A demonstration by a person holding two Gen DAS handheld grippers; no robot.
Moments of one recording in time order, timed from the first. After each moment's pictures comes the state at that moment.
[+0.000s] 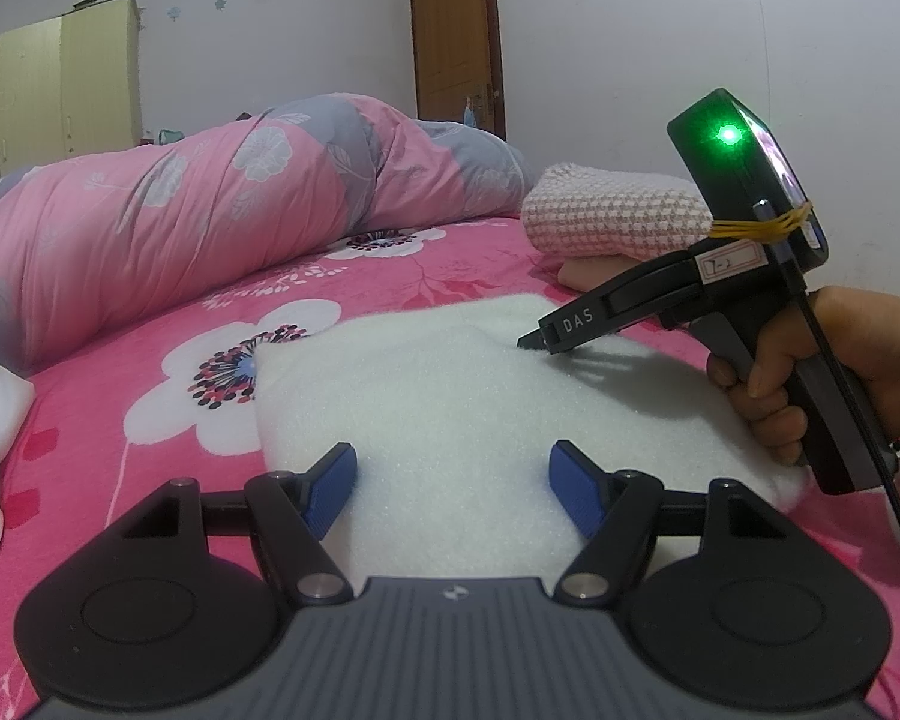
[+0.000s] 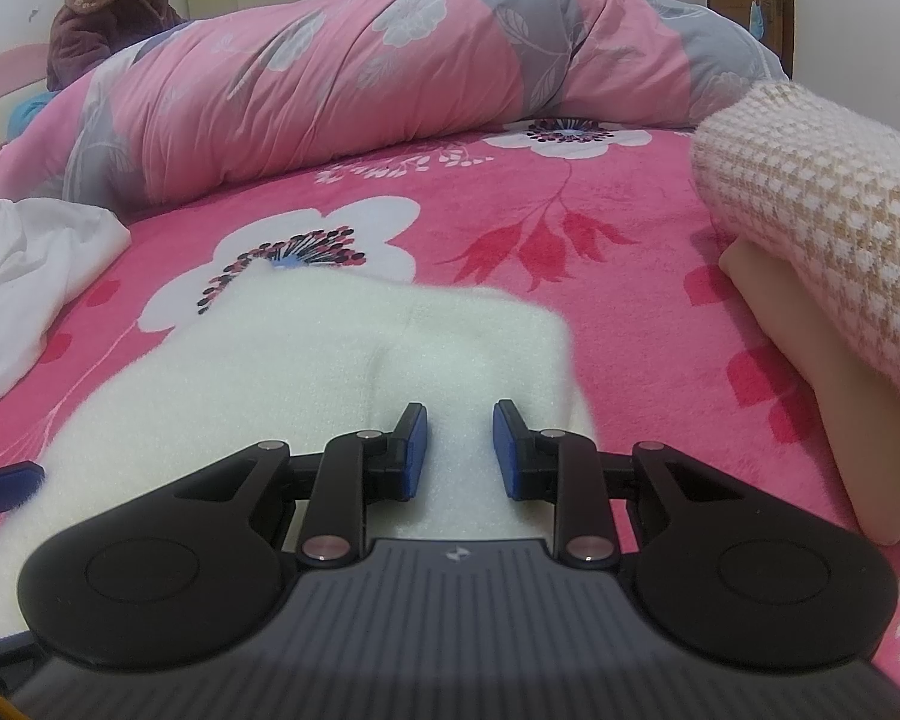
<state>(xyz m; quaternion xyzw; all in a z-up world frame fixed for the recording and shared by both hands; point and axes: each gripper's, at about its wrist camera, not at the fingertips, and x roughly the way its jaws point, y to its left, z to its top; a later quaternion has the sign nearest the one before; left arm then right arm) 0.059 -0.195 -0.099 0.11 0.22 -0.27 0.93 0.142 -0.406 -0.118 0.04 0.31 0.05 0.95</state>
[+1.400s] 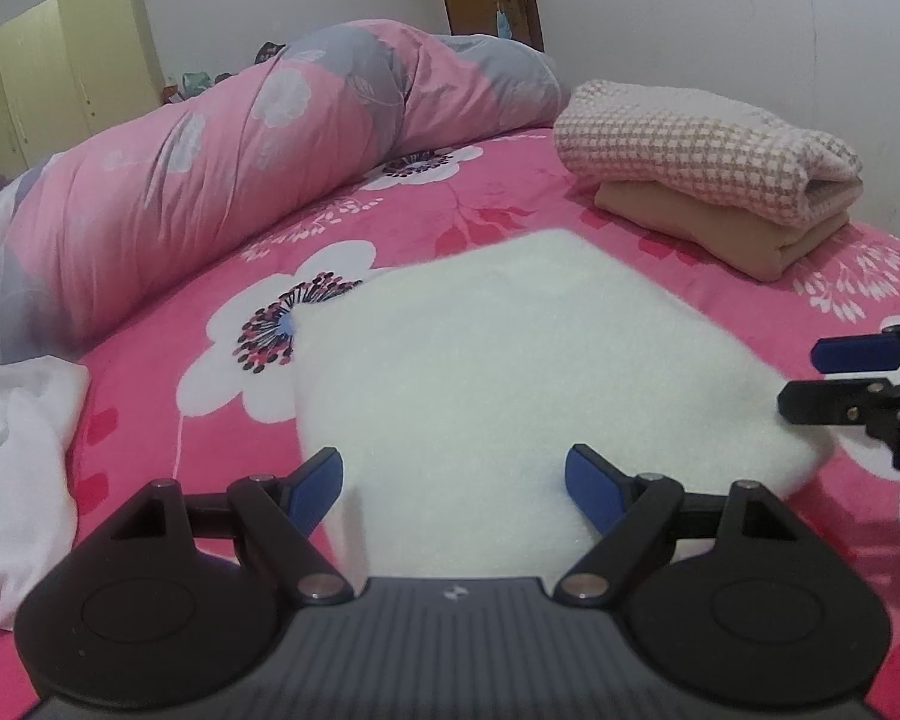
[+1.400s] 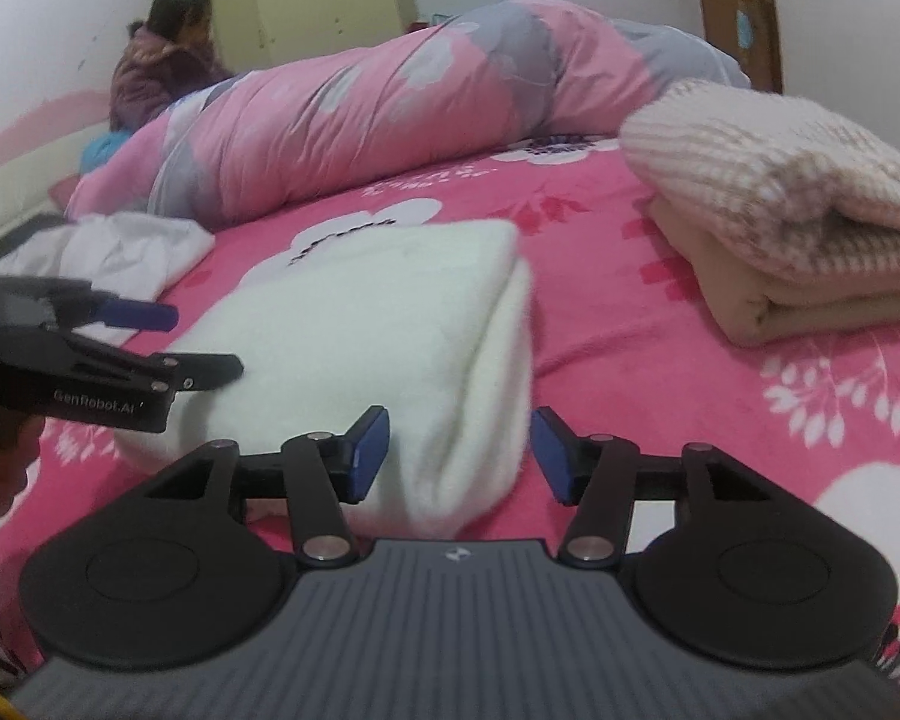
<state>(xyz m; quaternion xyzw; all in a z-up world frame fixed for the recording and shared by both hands) 0.057 -0.230 -0.067 0.17 0.31 -0.19 0.91 -0.022 -0.448 -0.111 0.10 0.27 0.08 0.96</state>
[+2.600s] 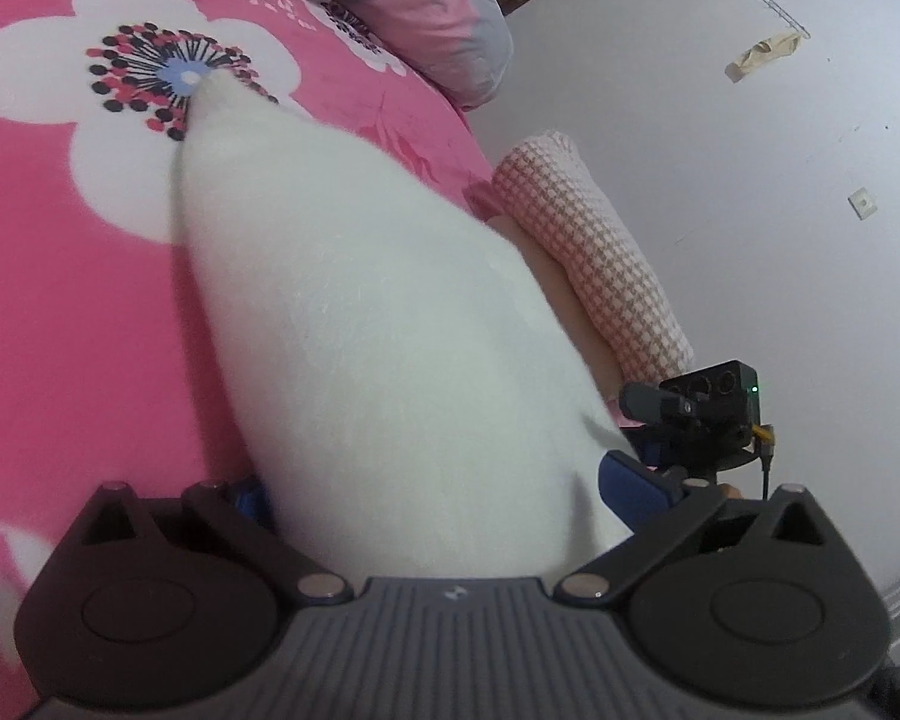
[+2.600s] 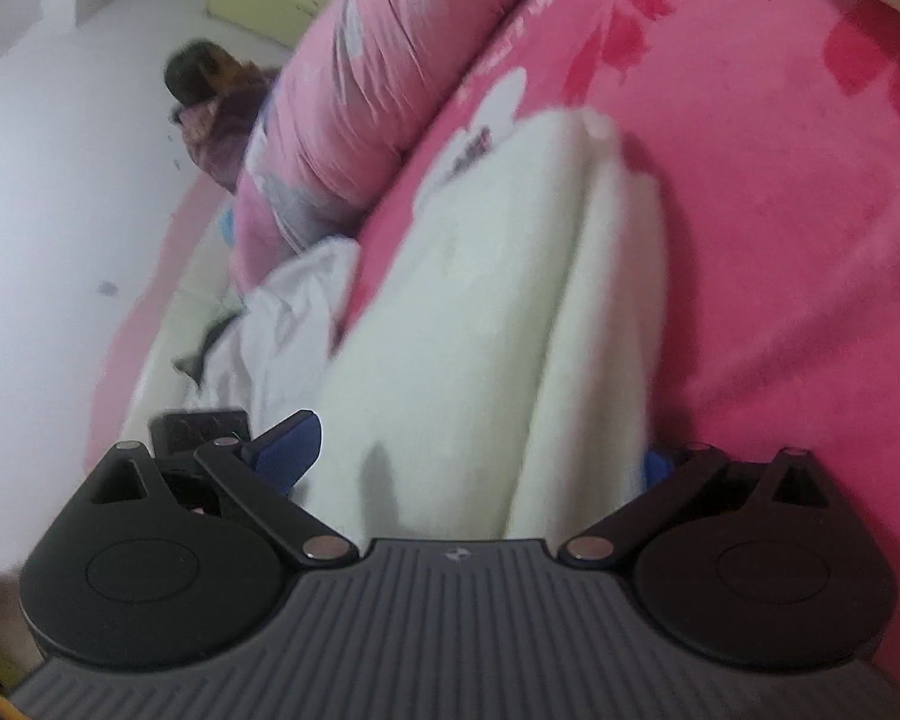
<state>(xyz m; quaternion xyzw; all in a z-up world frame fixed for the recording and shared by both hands) 0.197 -0.129 -0.154 -0.24 0.45 -0.43 0.75 0.151 -0.498 -0.168 0.39 0.39 0.30 0.78</state>
